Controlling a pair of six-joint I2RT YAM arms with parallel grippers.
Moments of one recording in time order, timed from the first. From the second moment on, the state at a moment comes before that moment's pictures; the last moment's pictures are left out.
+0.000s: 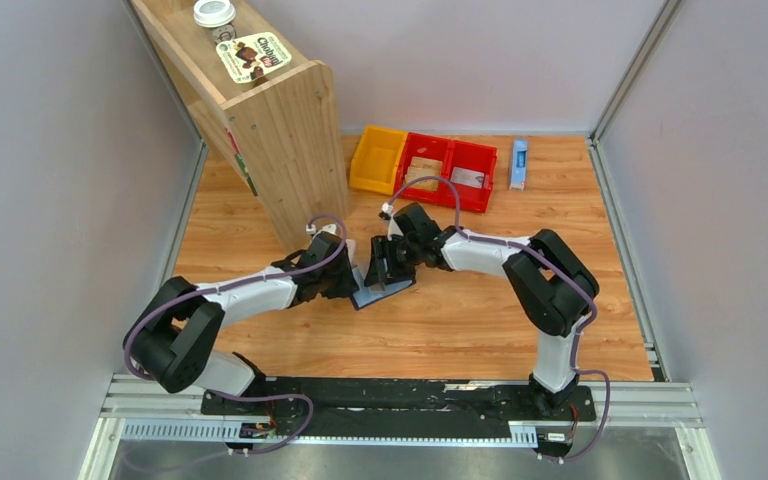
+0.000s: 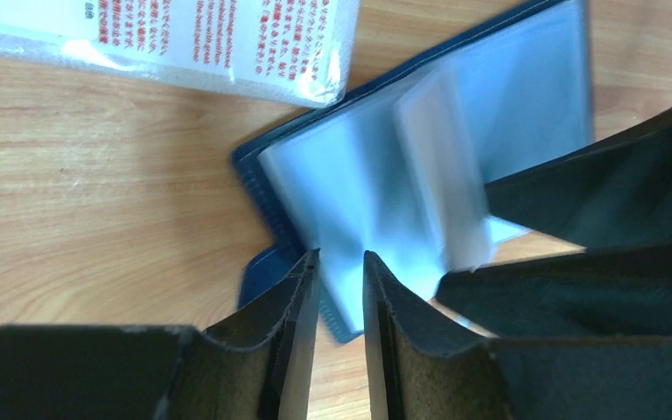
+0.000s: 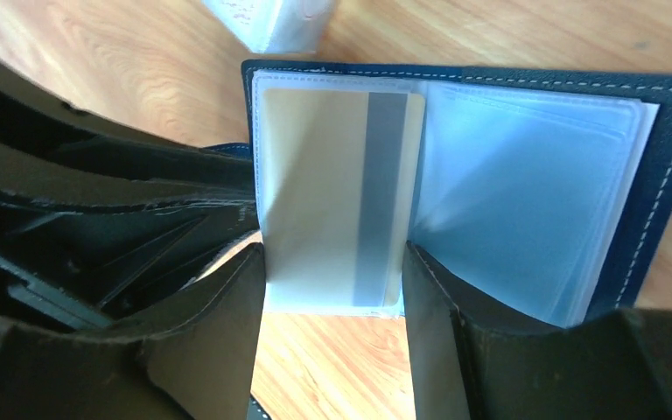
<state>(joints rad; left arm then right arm) -0.63 1.43 0.63 -0.12 -0.05 -0.78 0.72 1.90 1.12 -0.09 -0.46 0.57</state>
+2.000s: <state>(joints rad) -0.63 1.60 0.70 0.12 0.14 -0.82 0.59 1.81 0.93 0.05 -0.60 0.60</state>
